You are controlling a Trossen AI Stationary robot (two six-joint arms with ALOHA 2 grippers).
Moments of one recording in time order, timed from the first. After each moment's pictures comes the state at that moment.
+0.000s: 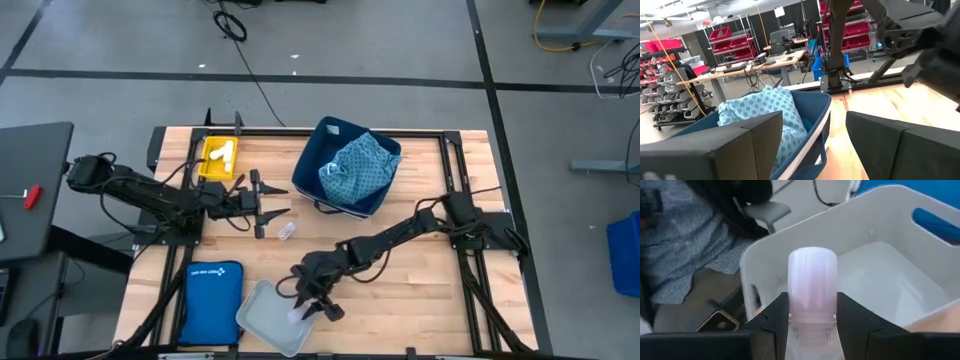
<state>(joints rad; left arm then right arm) -0.10 1.07 0.29 0.83 -0.26 0.25 0.32 2.15 1.46 0.11 -0.49 -0.01</state>
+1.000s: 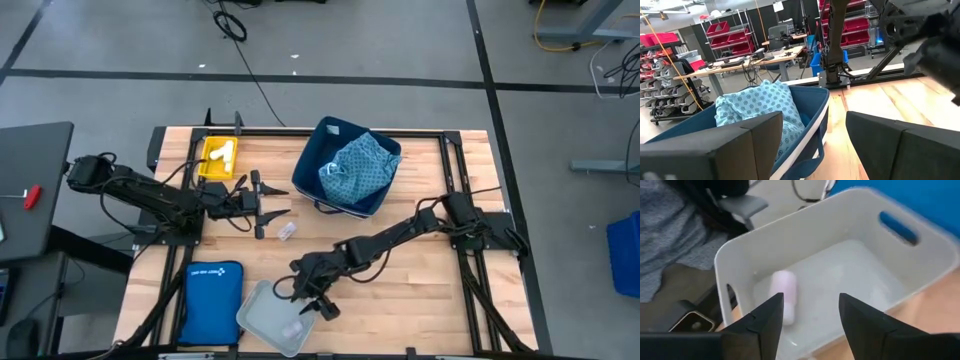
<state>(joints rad) -0.10 1.07 0.29 0.80 -0.26 0.24 0.33 2.15 1.50 0.03 -0.37 -0.05</state>
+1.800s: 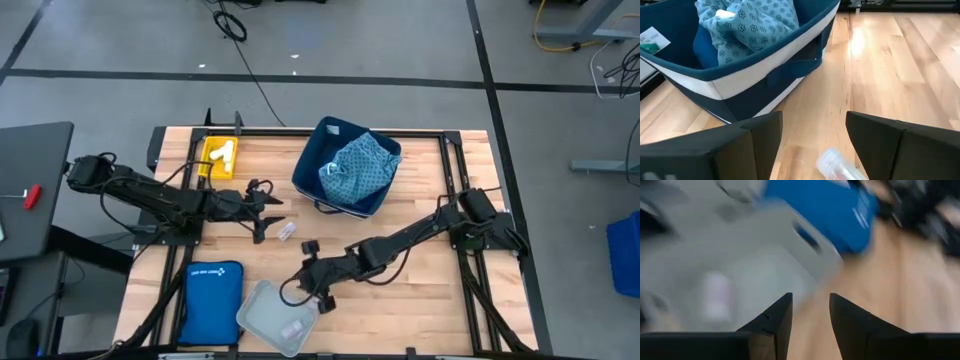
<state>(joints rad) -0.10 1.07 0.29 0.40 -0.31 -0.04 0.39 2.01 1.50 -0.15 0.16 -0.10</state>
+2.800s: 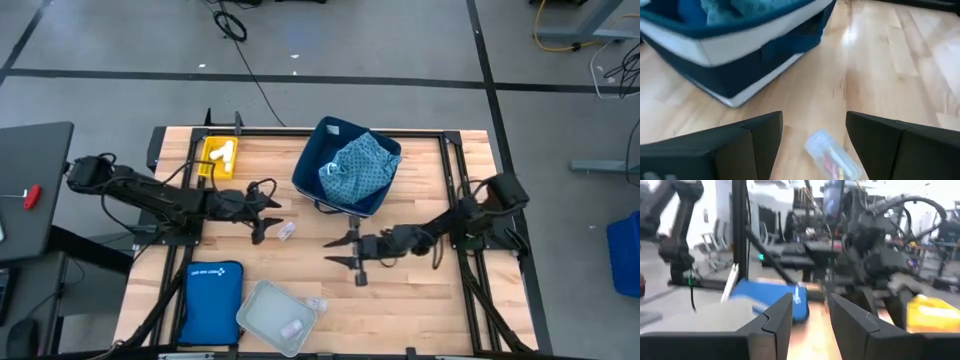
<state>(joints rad) -0.07 1.08 0.29 0.33 -0.25 -0.17 0.35 1.75 0.64 1.24 0.22 -0.11</state>
